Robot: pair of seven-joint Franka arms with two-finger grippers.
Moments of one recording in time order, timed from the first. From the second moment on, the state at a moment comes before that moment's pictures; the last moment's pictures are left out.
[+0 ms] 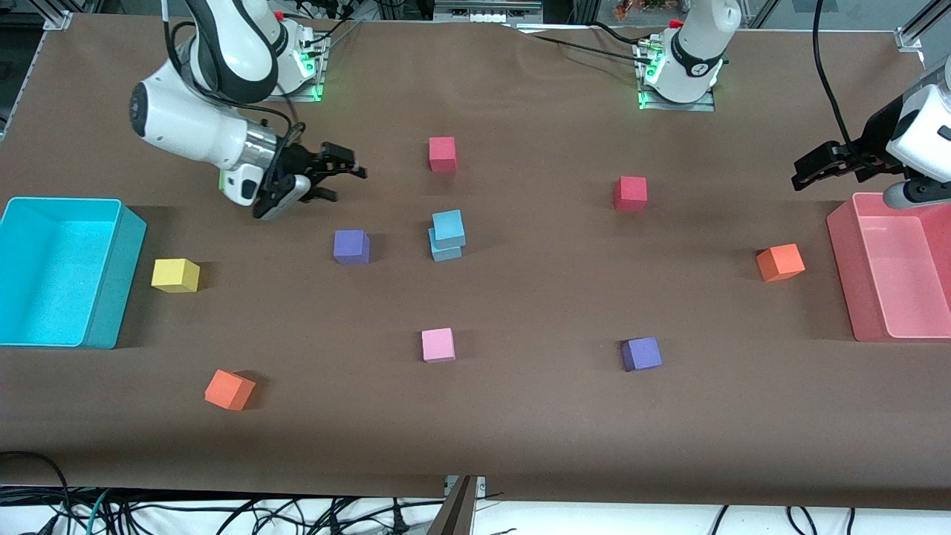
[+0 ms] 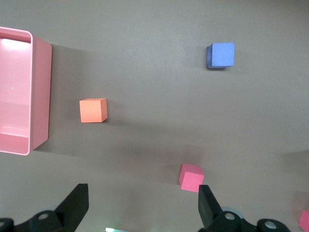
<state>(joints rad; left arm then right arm) -0.08 0.00 0.05 -1.60 -0.01 1.51 -0.21 0.14 -0.06 0.14 -2.36 0.68 2.21 -0.49</state>
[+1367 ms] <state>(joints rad) -0.08 0.00 0.04 -1.62 -0.01 1.51 -0.21 0.04 -0.03 0.03 -1.65 -0.01 1.60 0.08</state>
